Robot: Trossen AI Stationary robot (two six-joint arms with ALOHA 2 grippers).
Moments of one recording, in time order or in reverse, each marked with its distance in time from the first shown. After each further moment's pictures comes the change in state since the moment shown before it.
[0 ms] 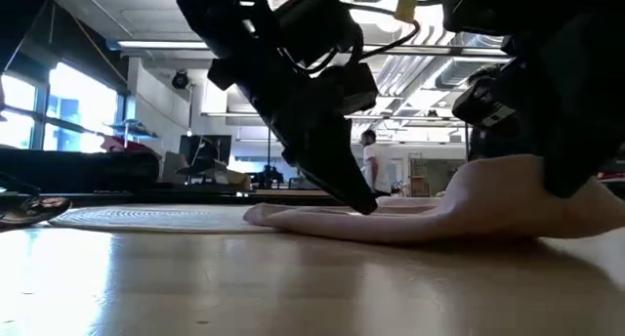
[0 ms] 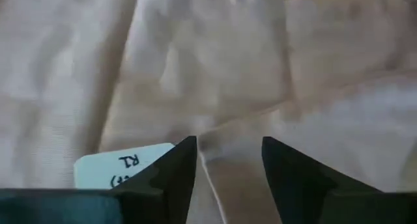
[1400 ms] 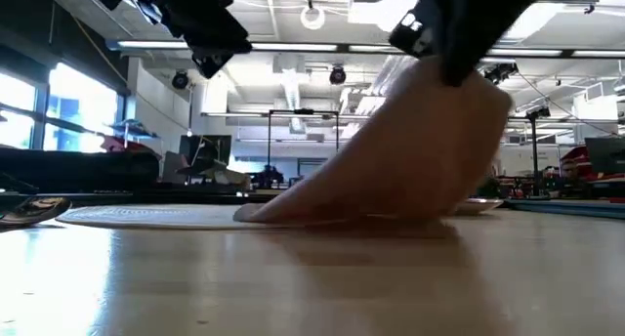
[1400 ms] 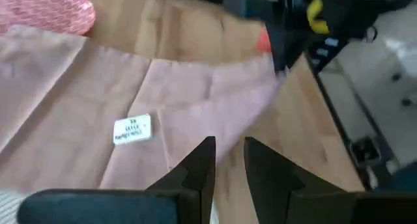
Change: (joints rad) left arm 0.045 -0.826 -0.438 -0.076 0.053 -0.174; right arm -0.106 0.000 0.260 -0.308 -0.033 -0.188
